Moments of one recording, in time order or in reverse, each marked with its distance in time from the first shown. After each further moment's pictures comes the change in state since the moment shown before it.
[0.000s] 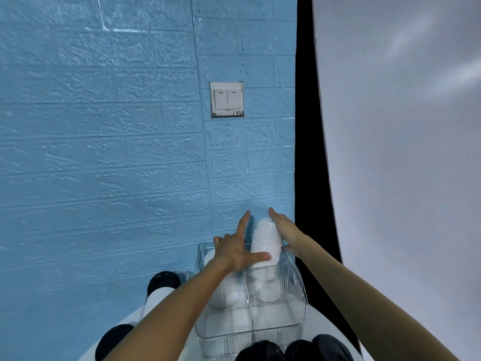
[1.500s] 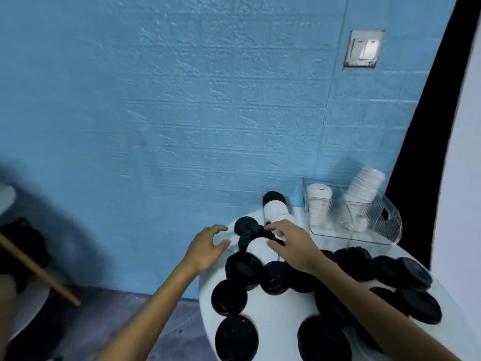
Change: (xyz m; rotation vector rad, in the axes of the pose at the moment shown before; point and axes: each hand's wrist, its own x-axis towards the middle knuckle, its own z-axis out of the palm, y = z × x) left_hand -0.336 -0.235 -0.097 -0.235 0.148 -0.344; right_hand -0.253 0.075 0.209 -0.671 -0.353 -0.729
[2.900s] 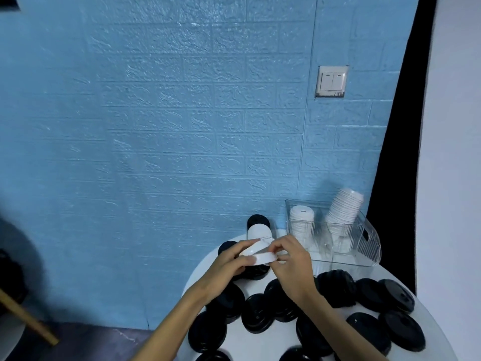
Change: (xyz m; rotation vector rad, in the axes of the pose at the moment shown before) left_hand -0.022 0.112 0.019 -0.641 -0.308 0.149; right_hand -0.013 0.008 -0.011 0.253 0.517 -0.024
